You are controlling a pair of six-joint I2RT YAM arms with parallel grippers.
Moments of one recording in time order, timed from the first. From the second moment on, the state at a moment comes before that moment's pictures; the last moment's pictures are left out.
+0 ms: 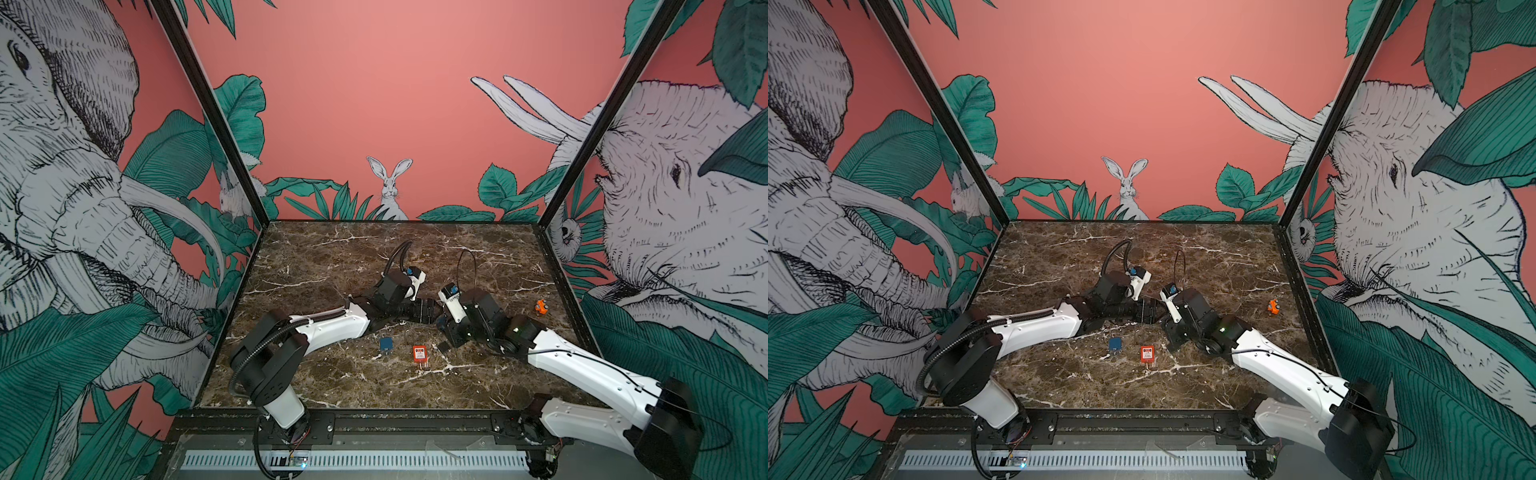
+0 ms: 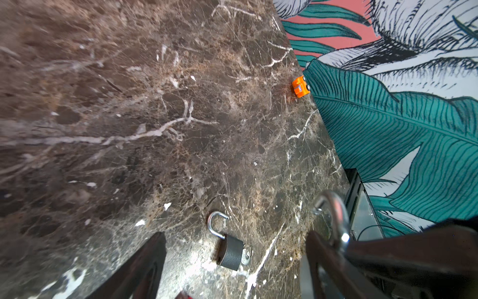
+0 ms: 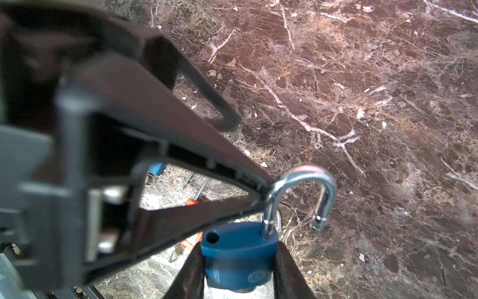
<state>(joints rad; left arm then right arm) -0.85 1.60 0.95 0.05 0.32 -0.60 0.78 1.12 0.78 -0.50 0.00 0.20</state>
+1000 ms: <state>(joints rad) -0.86 1.64 0.97 0.14 0.43 -0.63 0.78 1.14 0.78 -0.50 -0.09 0.20</state>
